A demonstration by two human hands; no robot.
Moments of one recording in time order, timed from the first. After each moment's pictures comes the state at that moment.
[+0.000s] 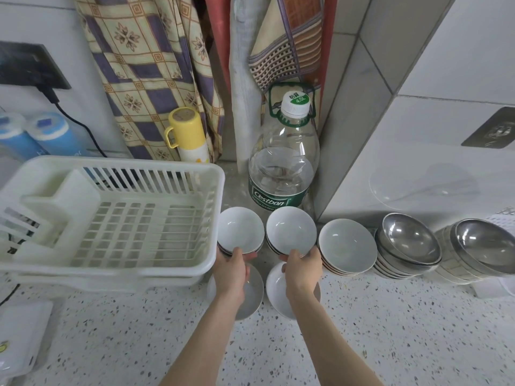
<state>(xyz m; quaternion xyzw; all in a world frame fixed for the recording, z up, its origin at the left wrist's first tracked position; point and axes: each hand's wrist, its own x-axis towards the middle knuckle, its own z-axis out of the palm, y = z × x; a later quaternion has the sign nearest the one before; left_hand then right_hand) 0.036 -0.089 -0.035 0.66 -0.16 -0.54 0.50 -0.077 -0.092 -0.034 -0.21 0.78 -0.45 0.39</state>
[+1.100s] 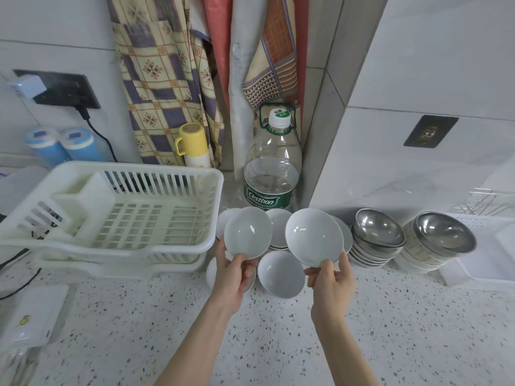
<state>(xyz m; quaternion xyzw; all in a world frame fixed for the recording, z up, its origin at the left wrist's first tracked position) 0.037 -0.021 -0.003 0.50 -0.22 -0.65 0.52 -0.121 0.011 0.031 -0.24 0.64 -0.62 0.37</state>
